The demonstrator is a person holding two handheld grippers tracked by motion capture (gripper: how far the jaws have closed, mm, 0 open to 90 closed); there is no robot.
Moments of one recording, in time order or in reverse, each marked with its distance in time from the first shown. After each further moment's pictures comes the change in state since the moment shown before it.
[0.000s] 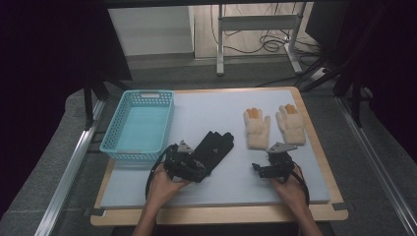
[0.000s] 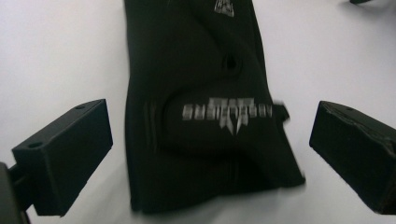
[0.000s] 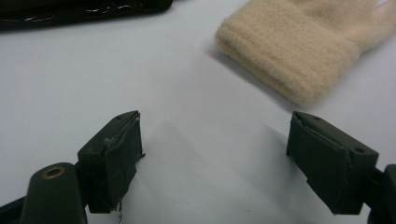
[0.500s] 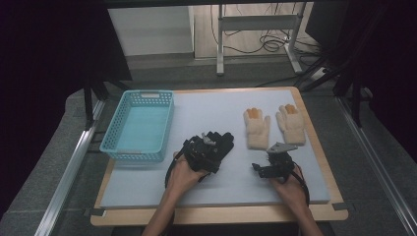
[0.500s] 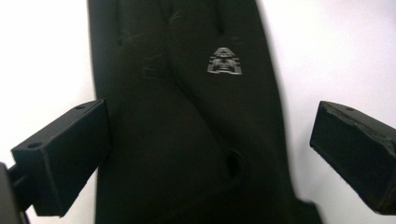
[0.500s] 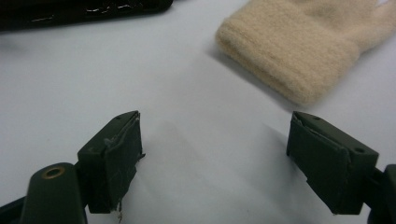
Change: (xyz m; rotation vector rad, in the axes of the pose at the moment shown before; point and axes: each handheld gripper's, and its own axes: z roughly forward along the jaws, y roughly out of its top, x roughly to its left) left arm -0.012 0.043 0.053 0.102 0.134 0.075; right arm 0.000 0.000 0.000 -0.001 0.001 0.000
